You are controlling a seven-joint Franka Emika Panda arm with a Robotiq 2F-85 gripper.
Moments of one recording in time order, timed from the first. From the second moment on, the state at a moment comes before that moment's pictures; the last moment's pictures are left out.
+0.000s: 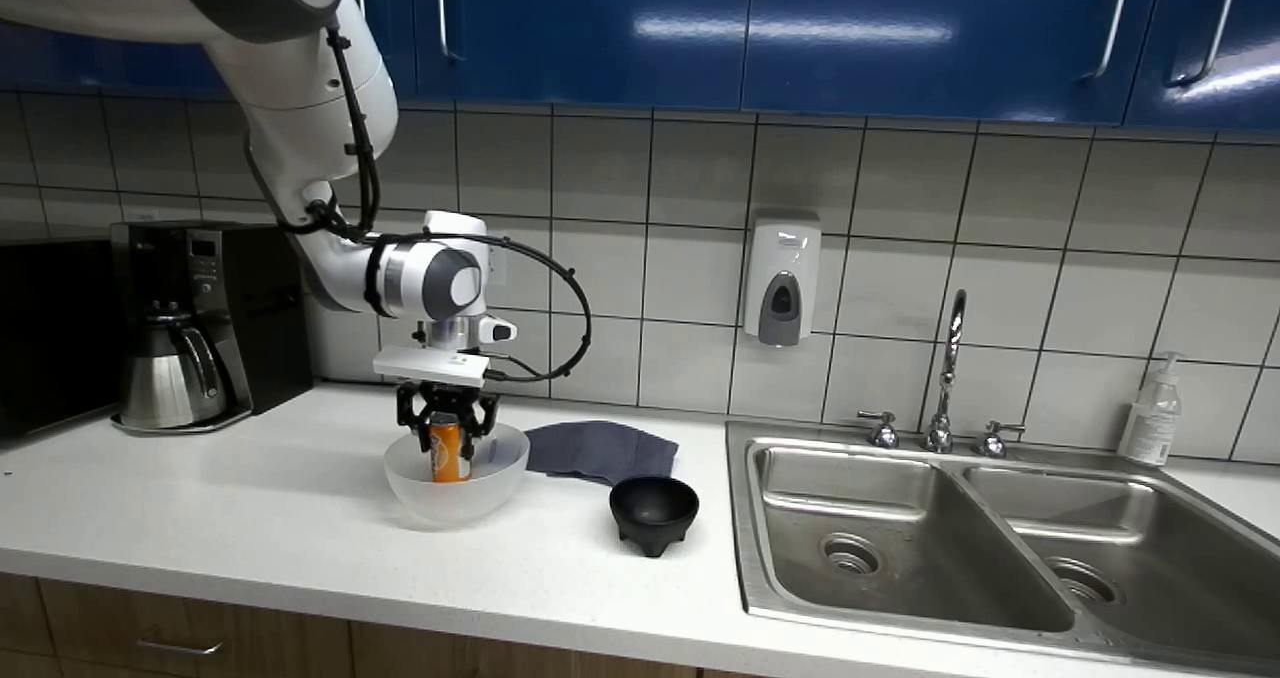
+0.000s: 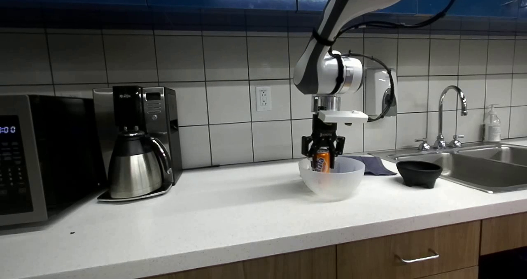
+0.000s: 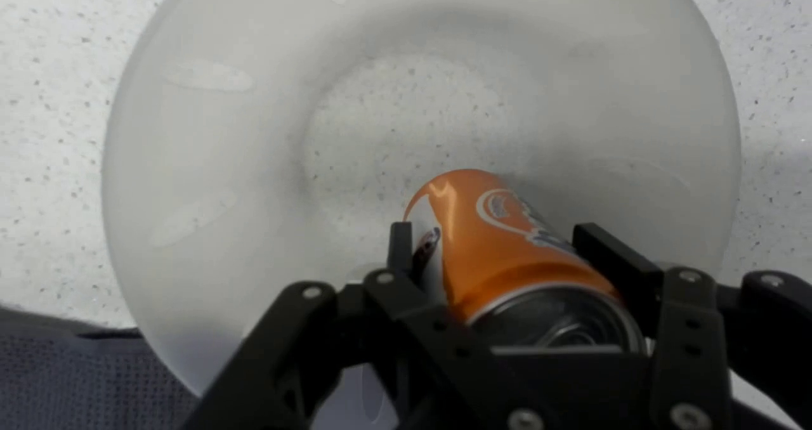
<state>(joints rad) 0.04 0.53 0.03 -1.87 0.08 2.42 -0.16</state>
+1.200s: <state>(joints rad) 0.10 0.34 0.06 -1.89 0.07 2.37 -0.11</state>
